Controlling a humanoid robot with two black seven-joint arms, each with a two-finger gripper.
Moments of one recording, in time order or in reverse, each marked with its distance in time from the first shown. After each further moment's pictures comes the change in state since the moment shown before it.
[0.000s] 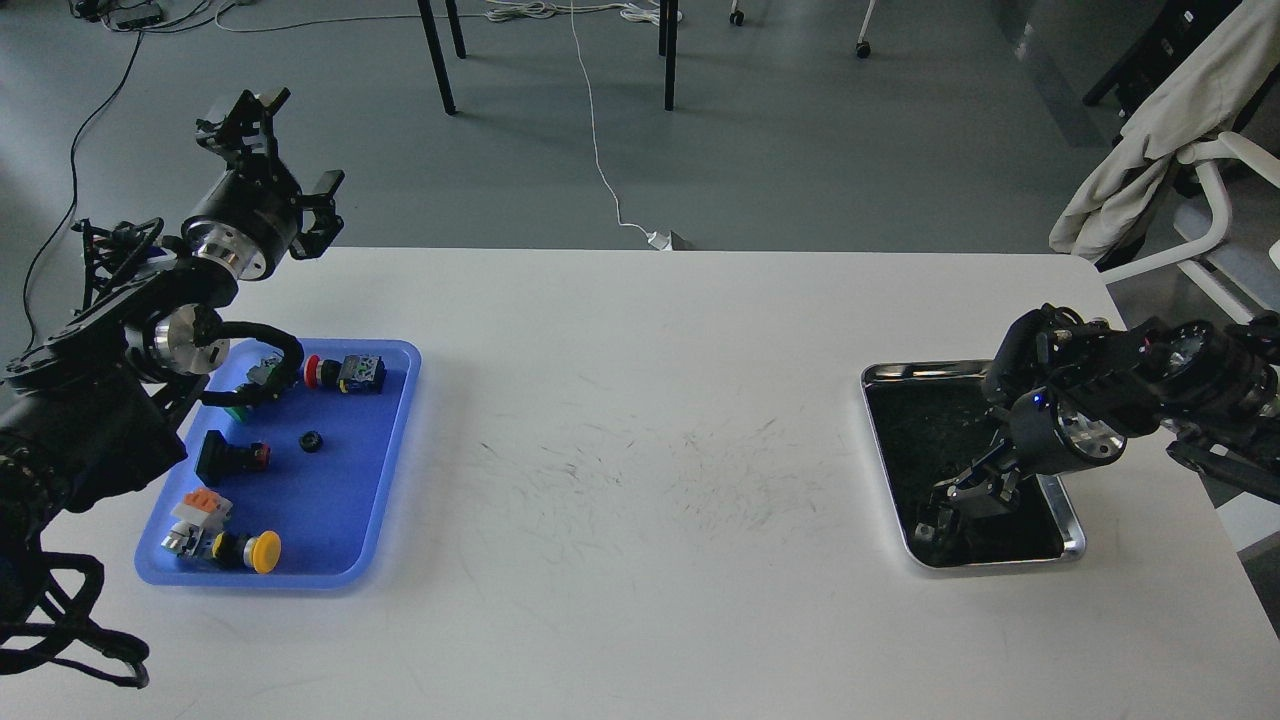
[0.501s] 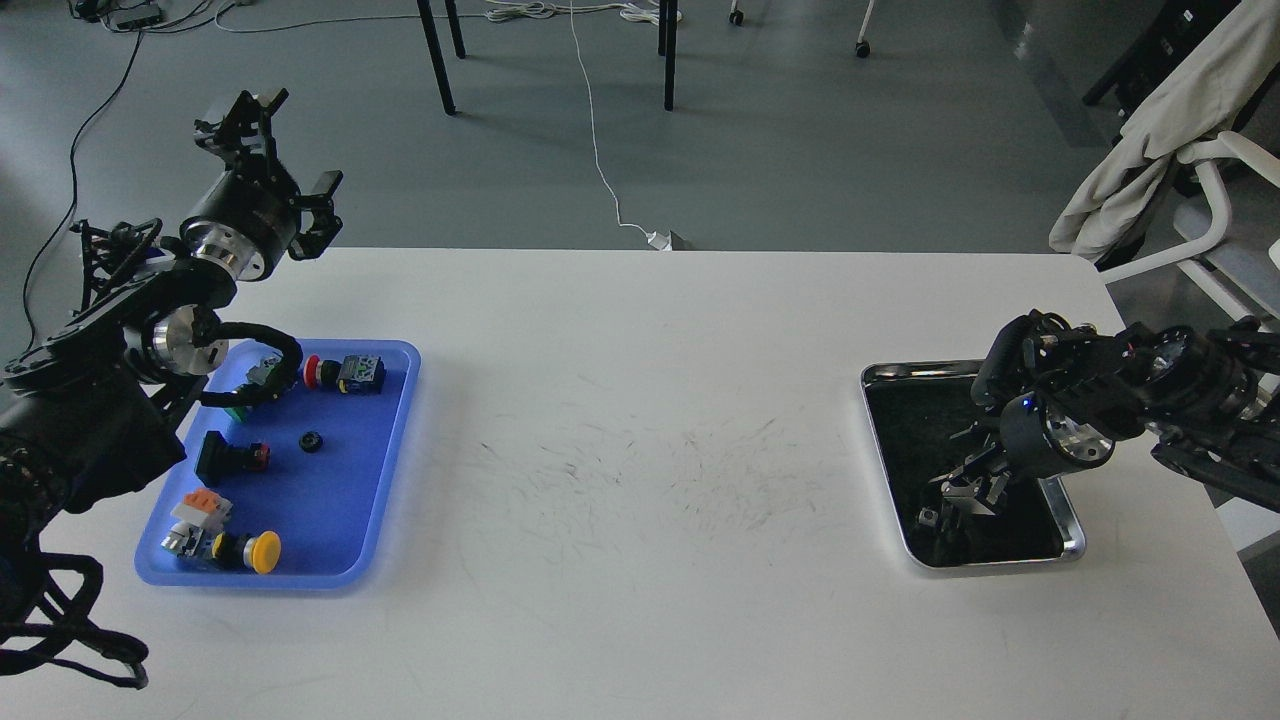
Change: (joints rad) left arm 0.002 0.003 0.001 0.000 0.000 0.000 0.000; right arm -0.009 0.033 -0.003 -0.035 0.003 0.004 0.000
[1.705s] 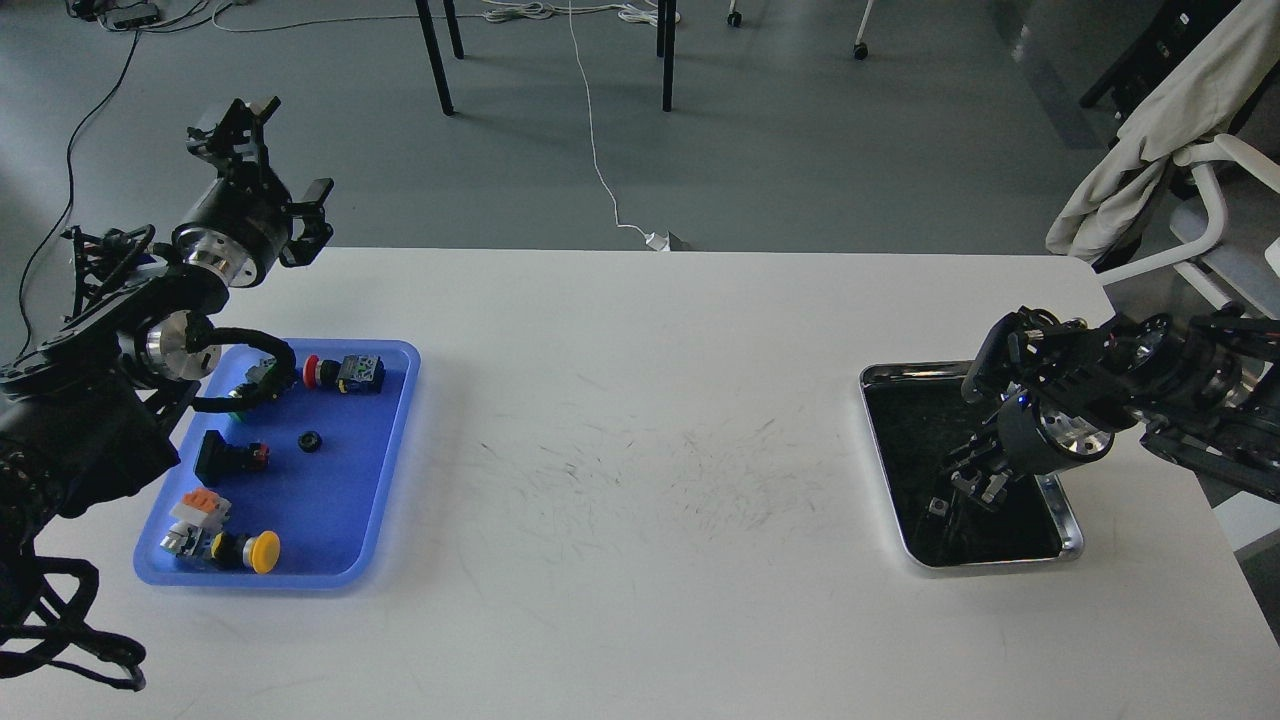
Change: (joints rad) left arm 0.006 0.003 0.005 0.018 0.002 -0.001 0.002; right arm 0.033 0.037 -0.028 -0.007 -0.004 0.091 -0.001
